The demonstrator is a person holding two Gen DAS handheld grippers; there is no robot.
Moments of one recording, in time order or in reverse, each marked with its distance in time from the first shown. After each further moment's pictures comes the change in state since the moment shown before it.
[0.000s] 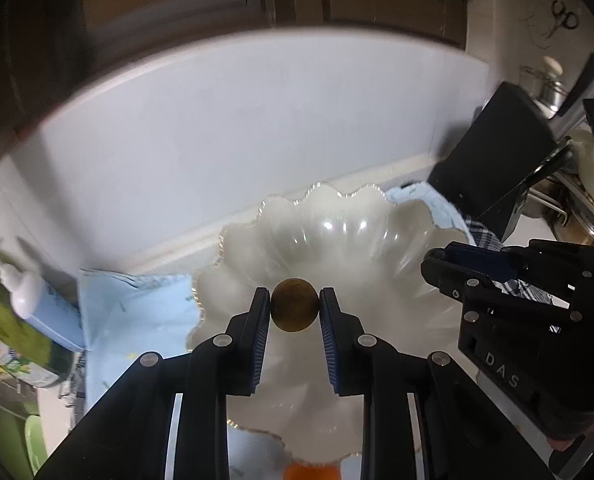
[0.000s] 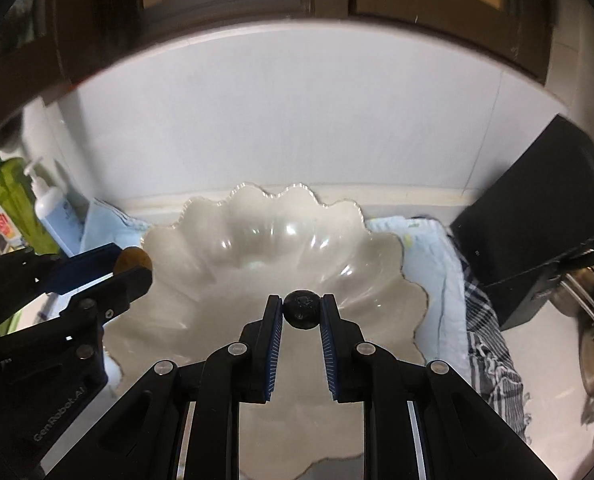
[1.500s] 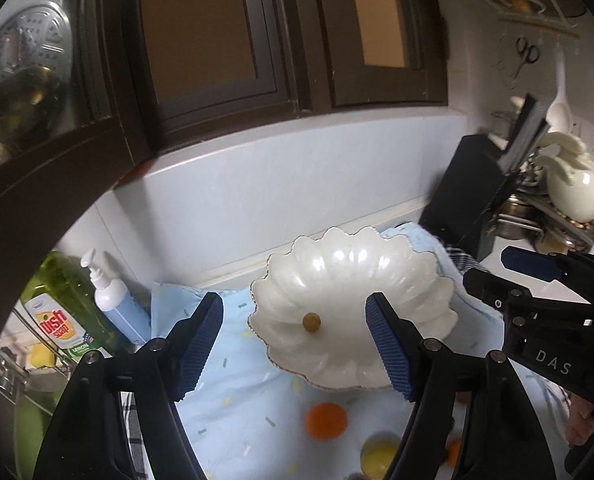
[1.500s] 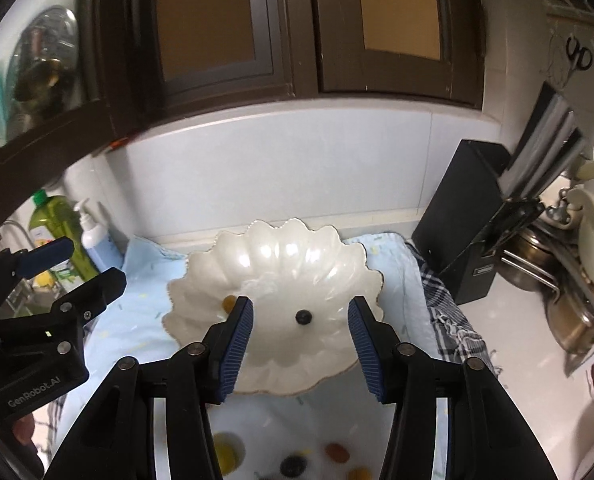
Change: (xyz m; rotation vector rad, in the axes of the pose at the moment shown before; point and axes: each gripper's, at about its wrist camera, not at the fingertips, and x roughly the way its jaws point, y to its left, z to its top) left arm -0.149 -0.003 -0.043 0.011 -0.226 0.092; right arm -0.133 0.009 -0.045 0.081 -0.200 -0.020
